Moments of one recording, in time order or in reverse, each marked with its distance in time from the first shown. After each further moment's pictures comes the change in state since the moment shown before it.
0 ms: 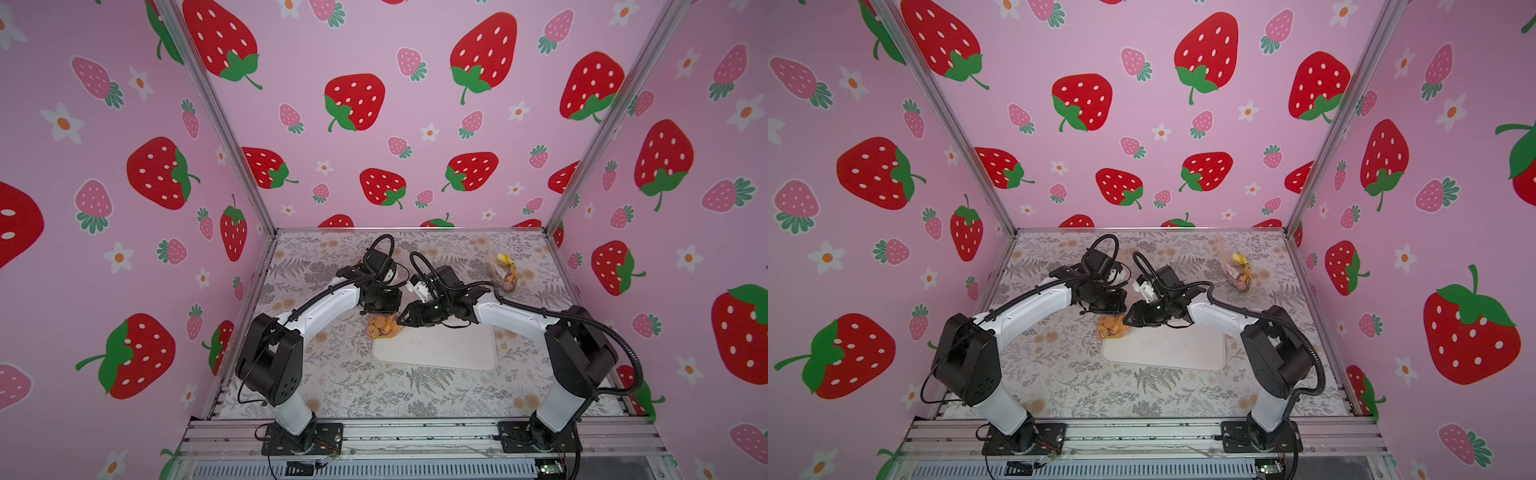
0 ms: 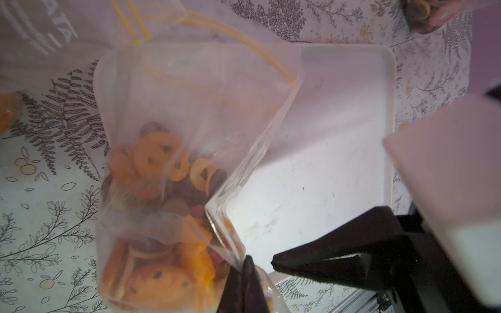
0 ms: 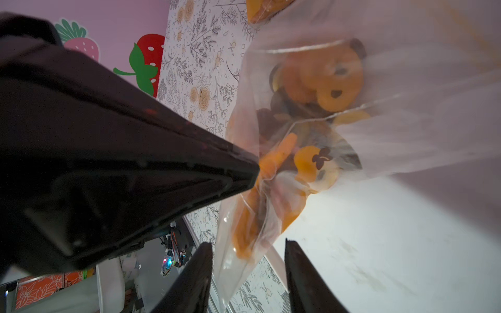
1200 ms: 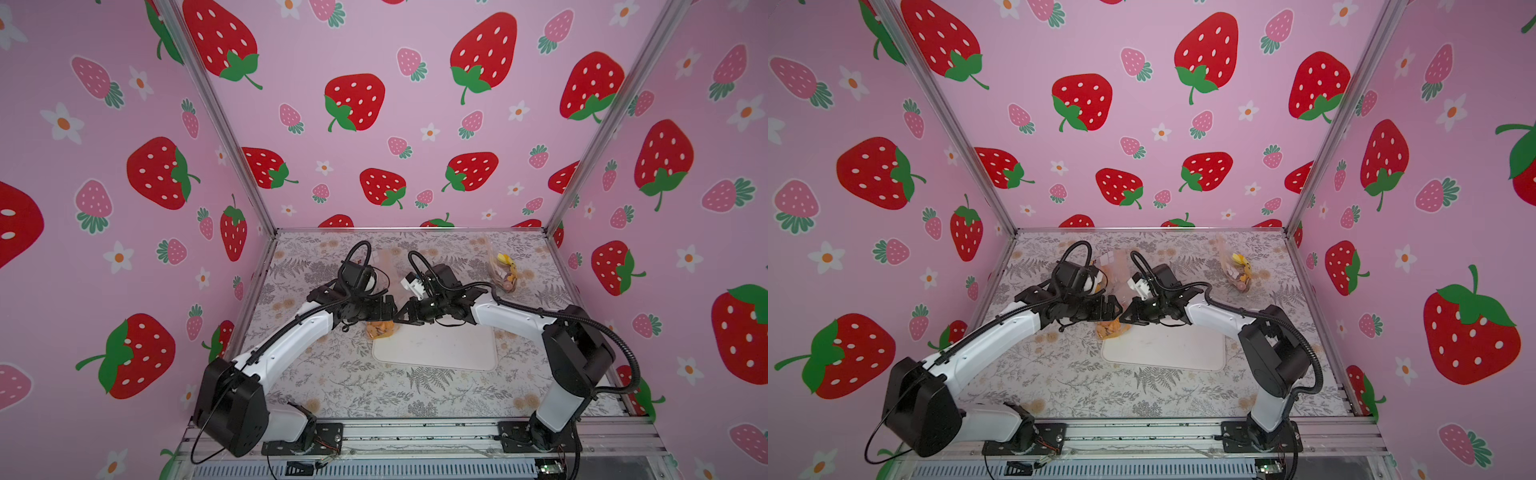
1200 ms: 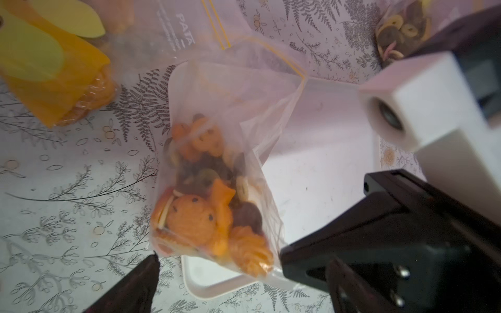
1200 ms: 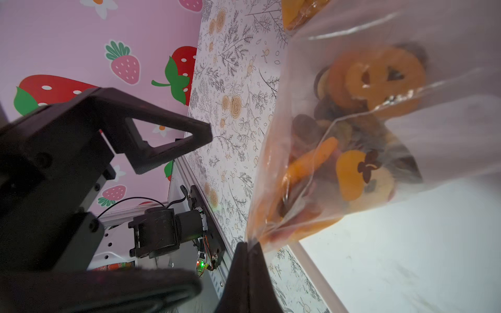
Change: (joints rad) left arm 0.033 -0.381 -0.295 0.107 -0.113 -0.109; right arm 0.014 0.007 -0.001 0.120 -0.082 0.143
